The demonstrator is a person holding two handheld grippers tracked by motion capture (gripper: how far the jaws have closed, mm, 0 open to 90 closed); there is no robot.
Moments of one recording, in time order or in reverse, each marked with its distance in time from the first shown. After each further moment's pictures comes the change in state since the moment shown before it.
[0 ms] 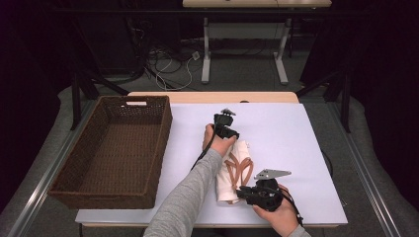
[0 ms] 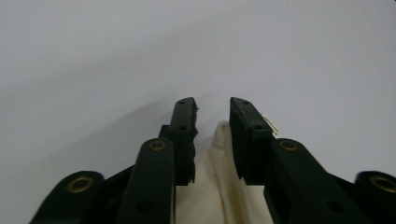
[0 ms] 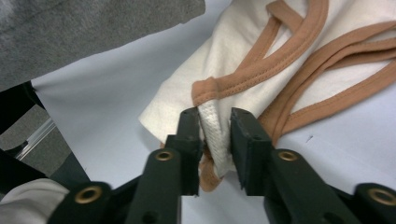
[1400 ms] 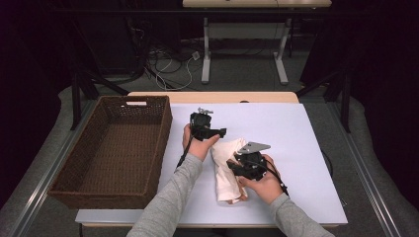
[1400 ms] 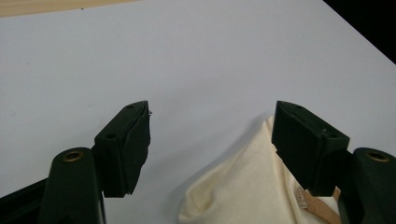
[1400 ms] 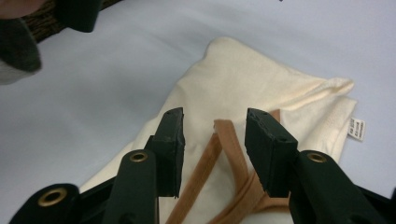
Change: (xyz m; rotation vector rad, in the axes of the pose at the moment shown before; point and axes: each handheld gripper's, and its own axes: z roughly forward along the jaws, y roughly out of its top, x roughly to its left) left arm 0.034 -0.028 -0.061 -0.213 0.045 0.009; right arm -0.018 0.071 0.046 -0.056 -0.188 -0.220
